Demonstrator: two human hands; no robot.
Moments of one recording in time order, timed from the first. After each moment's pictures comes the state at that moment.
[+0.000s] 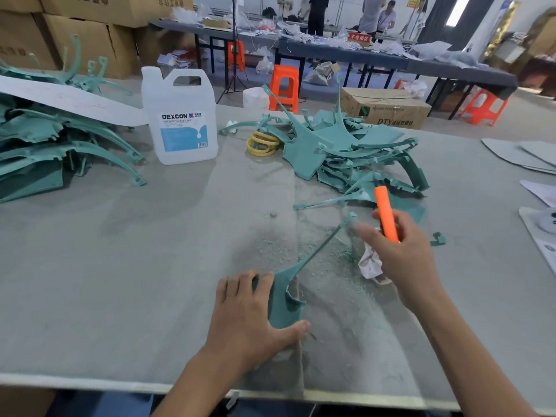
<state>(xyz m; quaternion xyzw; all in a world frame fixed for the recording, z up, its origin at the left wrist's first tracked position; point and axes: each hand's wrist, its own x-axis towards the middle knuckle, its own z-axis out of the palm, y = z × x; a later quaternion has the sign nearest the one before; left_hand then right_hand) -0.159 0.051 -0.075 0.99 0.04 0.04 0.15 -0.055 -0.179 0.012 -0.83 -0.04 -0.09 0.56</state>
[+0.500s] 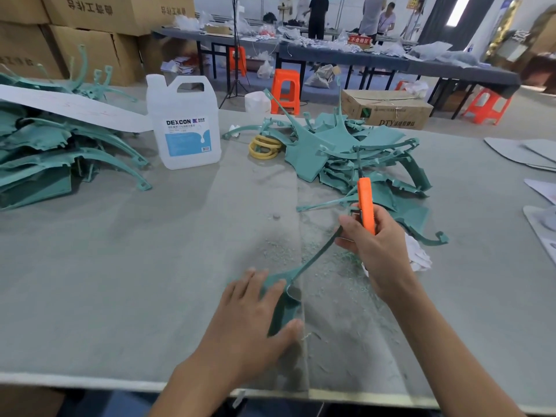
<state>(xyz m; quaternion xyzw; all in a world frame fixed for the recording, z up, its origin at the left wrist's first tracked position) -0.182 0.056 -0.027 0.99 -0.05 0.01 0.16 -0.048 -0.139 0.008 -0.72 -0.06 -0.04 0.69</state>
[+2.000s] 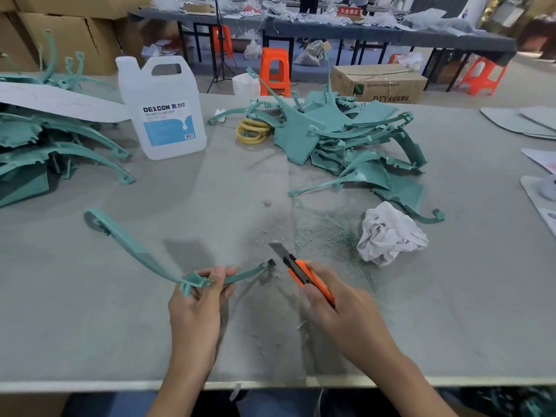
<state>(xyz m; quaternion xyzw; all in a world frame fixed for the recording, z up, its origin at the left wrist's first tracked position) -0.168 0.076 -0.085 0.53 0.20 0.26 0.79 -0.136 -0.141 -0.051 -0.93 -0.15 0.04 0.33</state>
